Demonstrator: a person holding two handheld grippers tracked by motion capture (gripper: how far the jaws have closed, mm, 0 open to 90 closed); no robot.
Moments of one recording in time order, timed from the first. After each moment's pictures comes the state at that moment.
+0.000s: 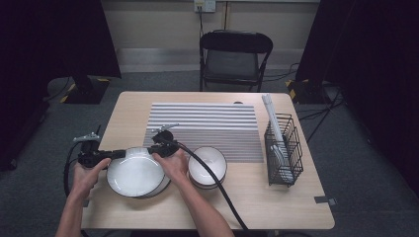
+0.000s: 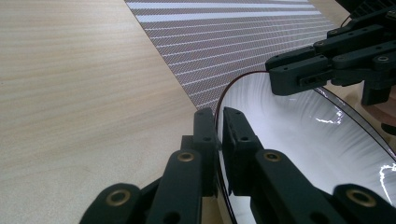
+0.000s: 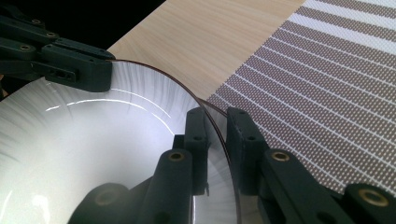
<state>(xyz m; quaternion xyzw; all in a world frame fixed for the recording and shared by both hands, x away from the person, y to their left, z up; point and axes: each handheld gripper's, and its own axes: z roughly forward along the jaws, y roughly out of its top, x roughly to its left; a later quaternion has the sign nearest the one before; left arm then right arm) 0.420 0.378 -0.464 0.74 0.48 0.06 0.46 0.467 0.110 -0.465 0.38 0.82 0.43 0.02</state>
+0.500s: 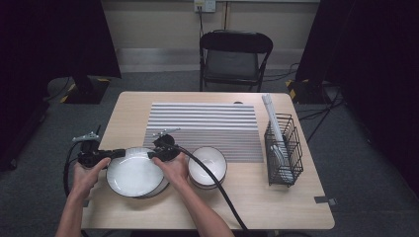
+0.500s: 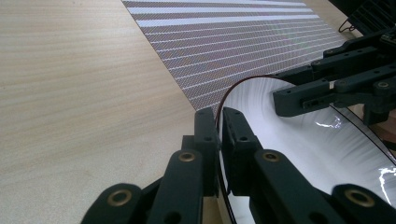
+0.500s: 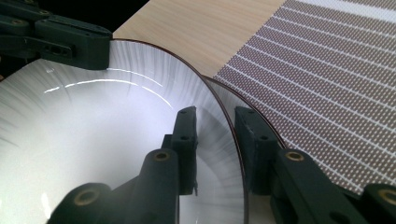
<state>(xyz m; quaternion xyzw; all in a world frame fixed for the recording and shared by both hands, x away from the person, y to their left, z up) 0.420 0.379 -0.464 0.74 0.48 0.06 0.47 0.457 0.106 -0.473 0.40 0.81 0.42 0.01</state>
